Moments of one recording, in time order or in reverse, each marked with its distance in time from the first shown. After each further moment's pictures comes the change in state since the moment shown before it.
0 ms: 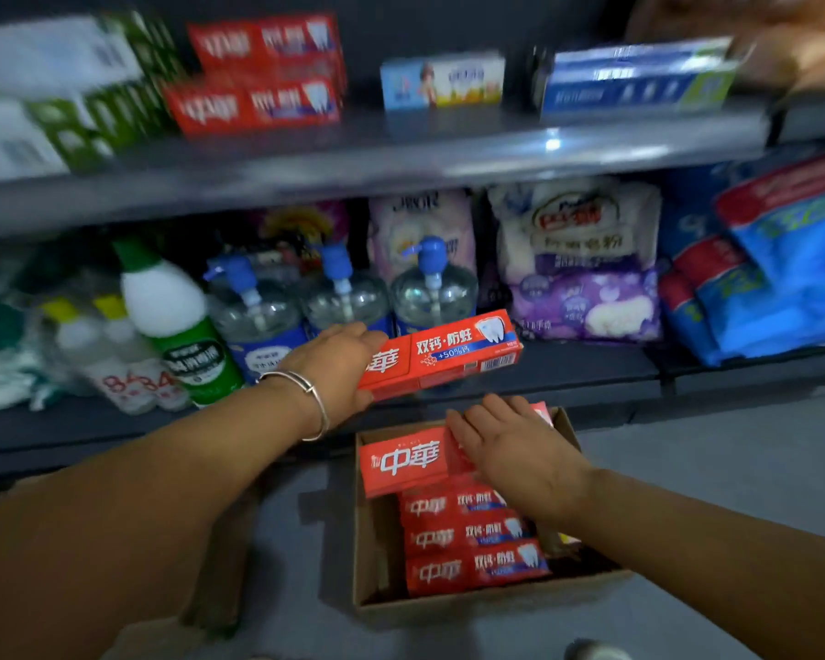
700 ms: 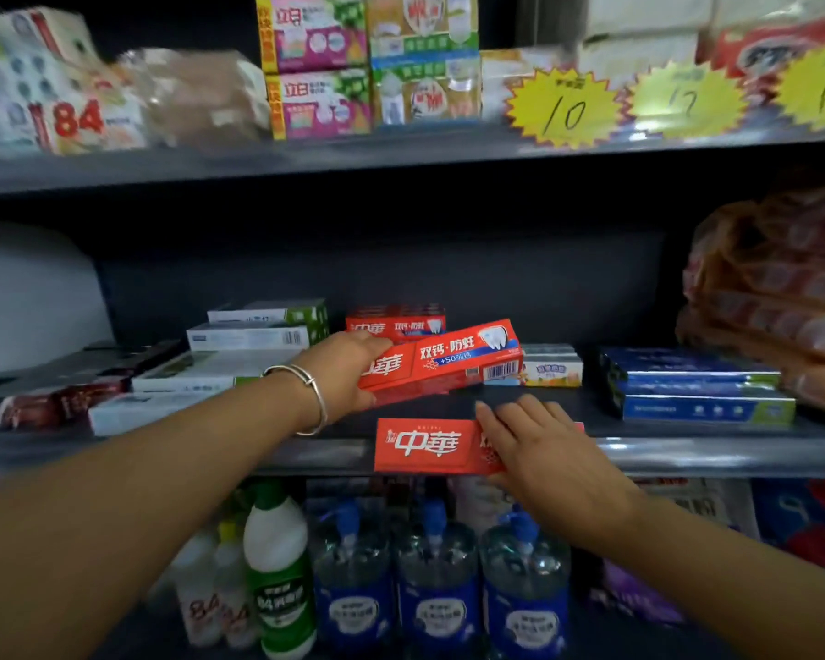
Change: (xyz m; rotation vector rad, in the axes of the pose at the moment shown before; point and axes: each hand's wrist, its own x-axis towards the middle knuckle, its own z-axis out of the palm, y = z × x) left_hand 0.008 -0.100 -0.242 0.102 0.339 -0.095; right_hand 0.139 0.051 -0.207 -0.219 0.390 0.049
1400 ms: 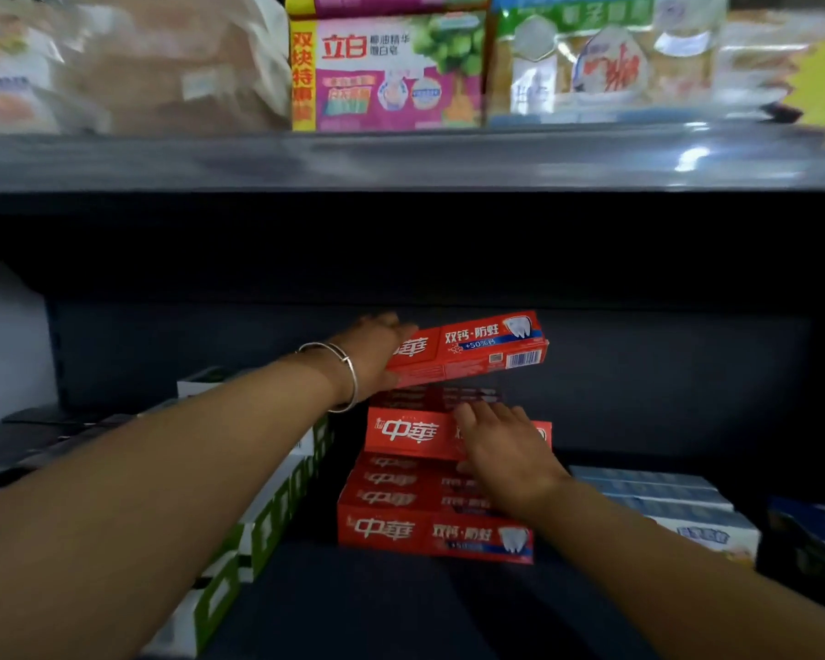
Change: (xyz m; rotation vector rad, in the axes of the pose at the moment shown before) left_hand 0.197 -0.146 0.014 0.028 0.090 -0.049; right_hand 0.262 0.030 0.105 0.180 -0.057 0.081
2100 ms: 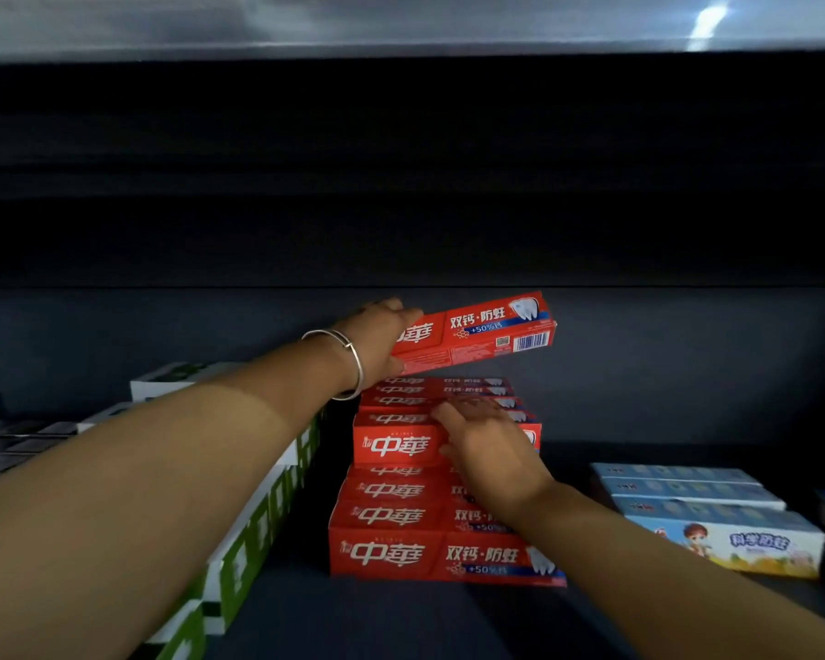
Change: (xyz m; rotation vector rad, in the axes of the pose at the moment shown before) left_hand 0.044 -0.020 0.033 -0.069 0.037 0.048; right_hand 0.038 -0.003 0.046 0.168 0.067 0.018
